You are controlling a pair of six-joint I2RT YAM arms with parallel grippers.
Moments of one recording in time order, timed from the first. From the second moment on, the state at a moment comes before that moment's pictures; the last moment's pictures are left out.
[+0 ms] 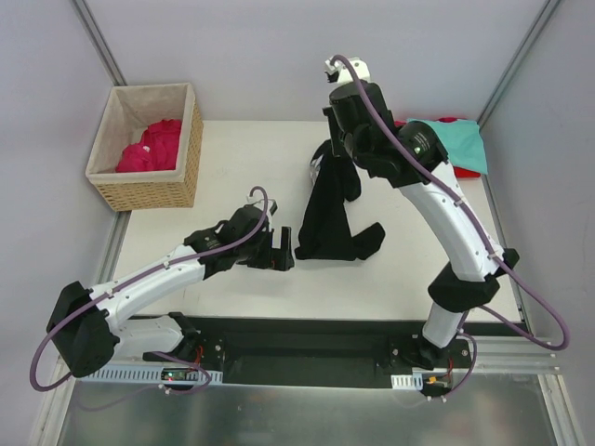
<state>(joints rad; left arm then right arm) -0.78 1.15 0.80 -0.52 0.03 -0.61 0.86 1.76 2.39 -1.18 0.59 0.21</state>
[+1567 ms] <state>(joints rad) -0.85 1.20 0.78 -0.43 0.04 -0.64 0.60 1.62 1.62 -0.60 0.68 -0.02</state>
